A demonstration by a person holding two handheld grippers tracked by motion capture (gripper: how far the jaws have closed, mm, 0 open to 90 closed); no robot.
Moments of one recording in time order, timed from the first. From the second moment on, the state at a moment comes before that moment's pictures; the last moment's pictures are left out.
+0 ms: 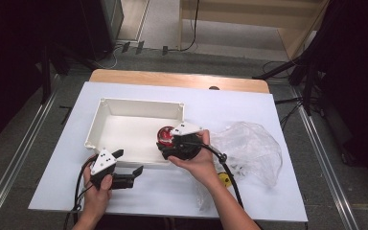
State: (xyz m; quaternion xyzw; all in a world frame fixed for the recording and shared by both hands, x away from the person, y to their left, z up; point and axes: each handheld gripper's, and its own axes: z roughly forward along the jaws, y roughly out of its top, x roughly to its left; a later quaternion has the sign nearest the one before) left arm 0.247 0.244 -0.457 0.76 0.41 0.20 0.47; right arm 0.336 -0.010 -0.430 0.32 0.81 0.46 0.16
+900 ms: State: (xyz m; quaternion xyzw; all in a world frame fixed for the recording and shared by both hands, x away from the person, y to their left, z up) left arm 0.247 0.244 -0.458 0.76 0.41 0.20 0.47; right arm 0.339 -0.021 -0.424 0.31 0.82 0.46 0.15
